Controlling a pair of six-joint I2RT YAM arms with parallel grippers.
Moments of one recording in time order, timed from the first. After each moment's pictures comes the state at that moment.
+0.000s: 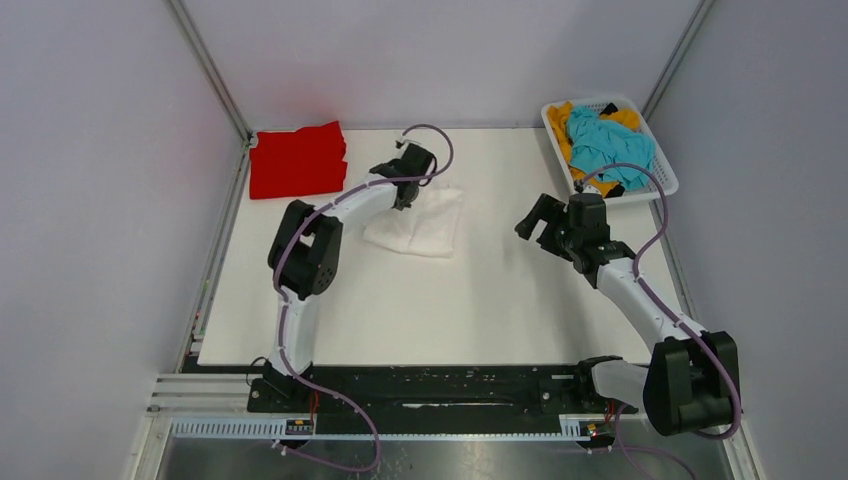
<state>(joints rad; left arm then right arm) -0.56 2.13 1.67 -0.58 -0.55 -0.26 0.17 1.20 0.72 -0.20 -0.09 0.61</state>
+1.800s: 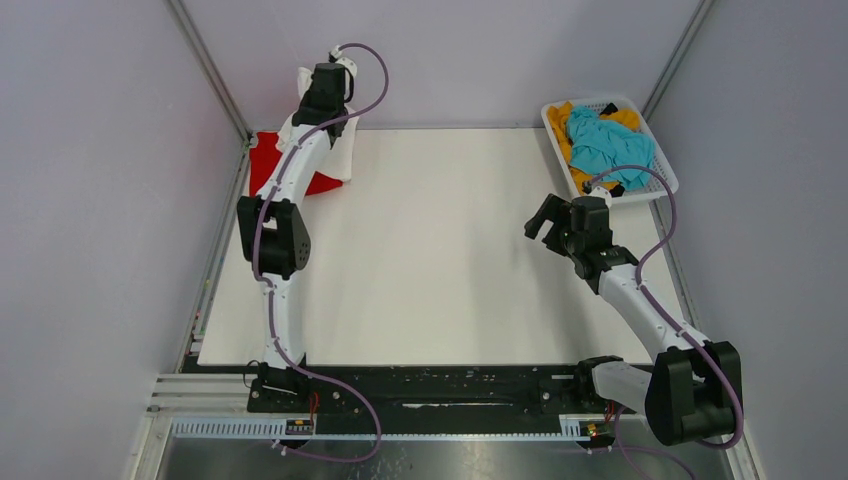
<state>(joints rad) -0.17 2.21 2.17 -0.42 -0.59 0.48 0.17 1.15 0.69 -0.18 0.04 0.59</state>
